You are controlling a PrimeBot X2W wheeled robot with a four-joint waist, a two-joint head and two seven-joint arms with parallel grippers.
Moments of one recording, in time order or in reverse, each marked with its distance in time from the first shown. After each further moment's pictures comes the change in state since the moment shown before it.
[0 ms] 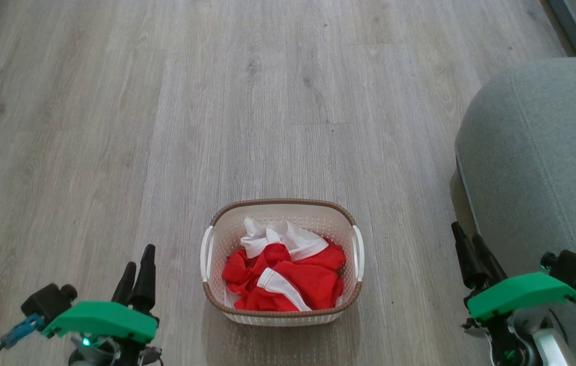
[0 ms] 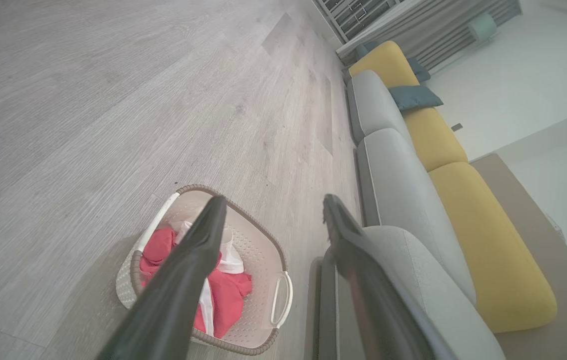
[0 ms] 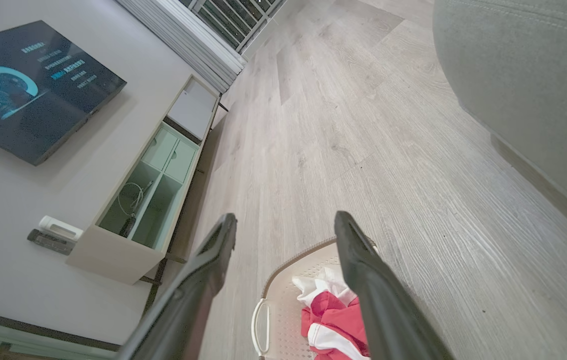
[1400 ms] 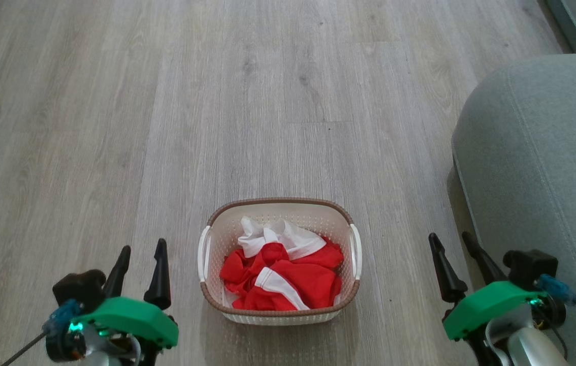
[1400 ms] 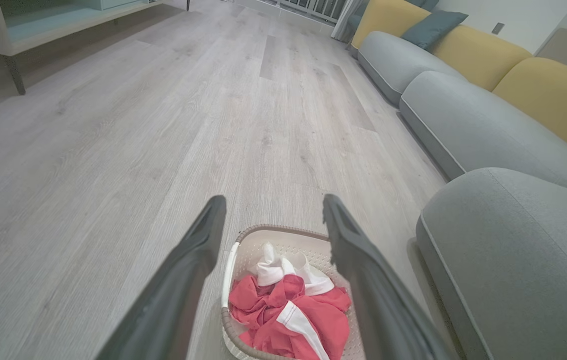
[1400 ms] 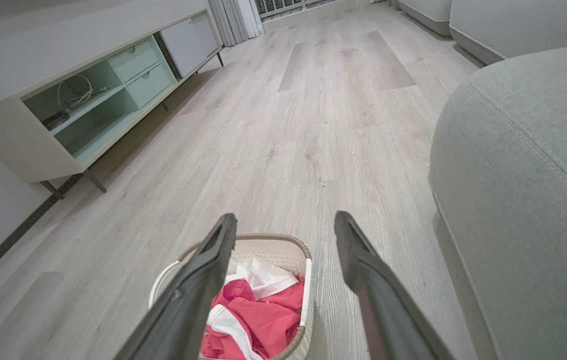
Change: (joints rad) left arm 0.000 0.011 -0.053 -0.036 0.514 0.055 -0.114; right arm -0.012 -0.035 0.084 0.049 -0.481 0.000 -0.122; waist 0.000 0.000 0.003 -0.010
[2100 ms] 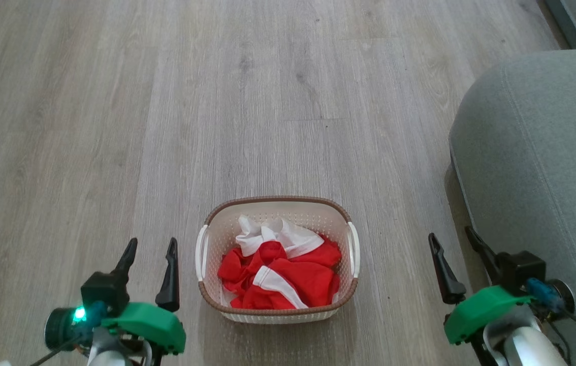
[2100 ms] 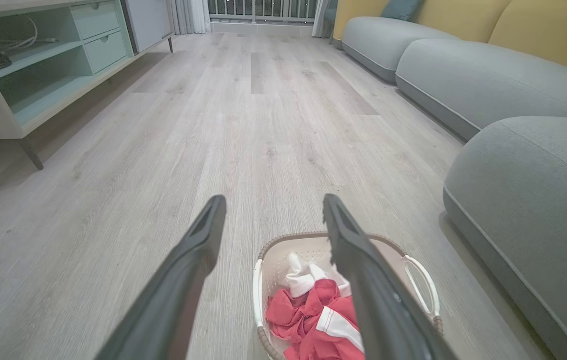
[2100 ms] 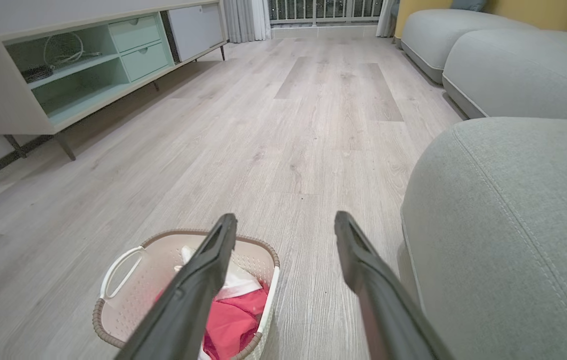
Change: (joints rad) left arm 0.000 0.002 -0.023 -0.005 0.256 0.008 -0.062; right arm 0.000 0.002 -0.021 0.000 -0.234 0.000 -0.061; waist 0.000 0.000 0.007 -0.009
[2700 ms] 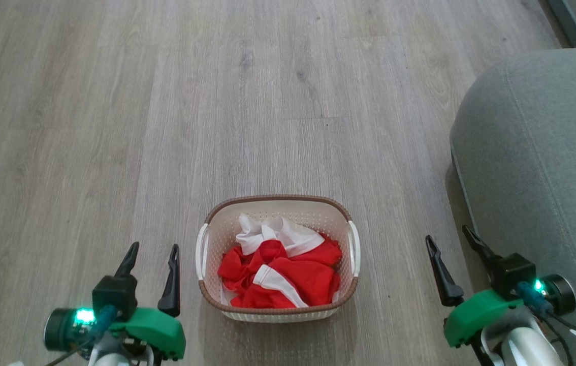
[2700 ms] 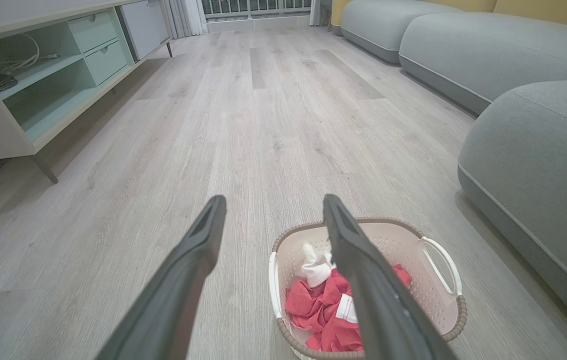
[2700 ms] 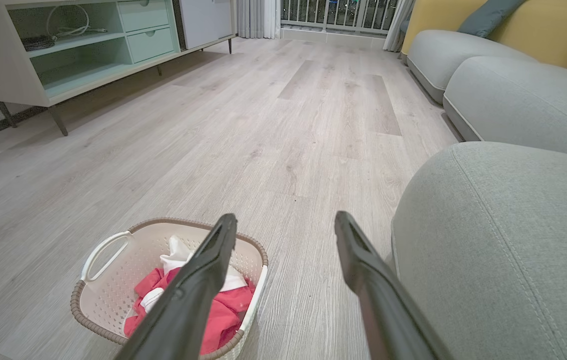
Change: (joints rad) left arm 0.000 -0.002 0.006 0.035 0.108 -0.003 -0.026; right arm 0.000 0.000 -0.002 0.004 -0.126 0.000 -0.029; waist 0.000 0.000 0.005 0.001
